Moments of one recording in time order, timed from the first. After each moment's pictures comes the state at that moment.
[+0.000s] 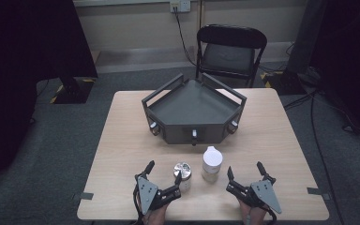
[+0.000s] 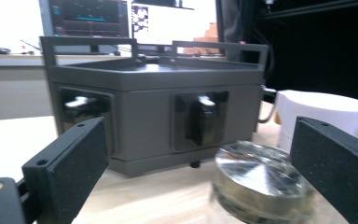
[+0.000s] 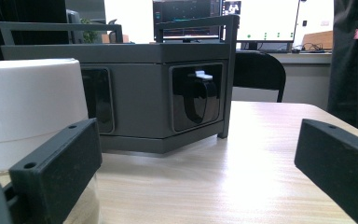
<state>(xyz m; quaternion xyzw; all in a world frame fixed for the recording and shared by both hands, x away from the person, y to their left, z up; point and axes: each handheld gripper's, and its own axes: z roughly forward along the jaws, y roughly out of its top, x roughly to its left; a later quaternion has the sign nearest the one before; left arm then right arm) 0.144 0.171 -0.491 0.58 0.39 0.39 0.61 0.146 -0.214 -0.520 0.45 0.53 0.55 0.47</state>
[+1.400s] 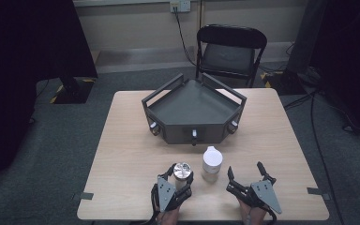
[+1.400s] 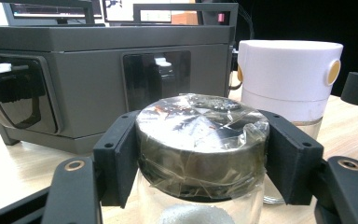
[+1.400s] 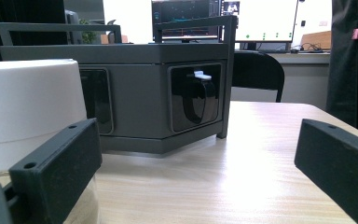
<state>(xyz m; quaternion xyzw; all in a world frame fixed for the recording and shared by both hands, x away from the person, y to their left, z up) 0.157 0.148 -0.502 0.62 0.37 0.35 0.59 0.145 -0.214 -0.520 0.45 0.53 0.54 0.47</state>
